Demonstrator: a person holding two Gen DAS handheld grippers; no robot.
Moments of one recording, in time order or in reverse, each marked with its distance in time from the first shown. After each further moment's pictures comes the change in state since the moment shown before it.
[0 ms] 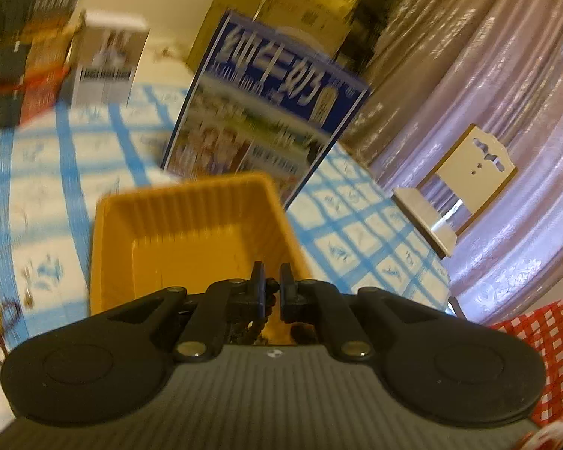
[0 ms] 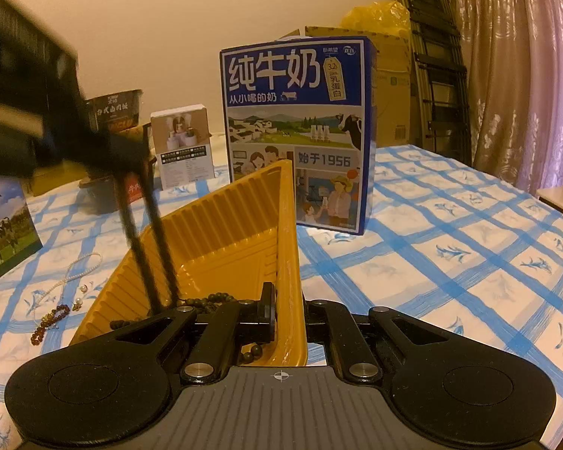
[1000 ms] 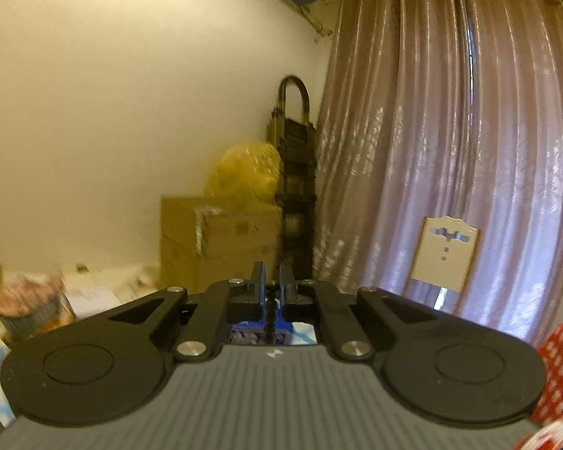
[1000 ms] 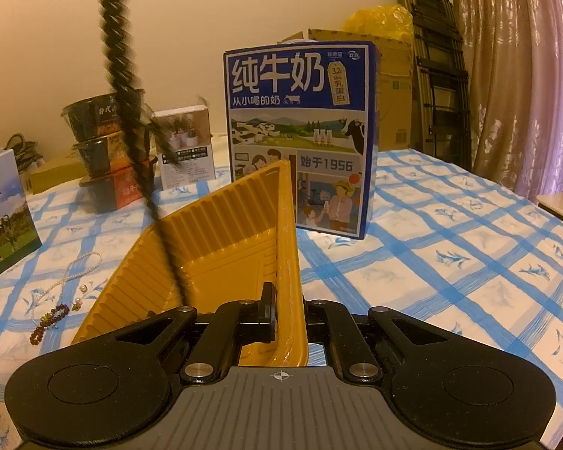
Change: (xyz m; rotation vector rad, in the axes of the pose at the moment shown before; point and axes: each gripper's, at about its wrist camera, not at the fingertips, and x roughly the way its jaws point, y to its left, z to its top) left arm -0.192 -0.132 0.126 0.381 -0.502 -0.047; right arm -0.002 0.004 0.001 -0.018 -0.004 -0.005
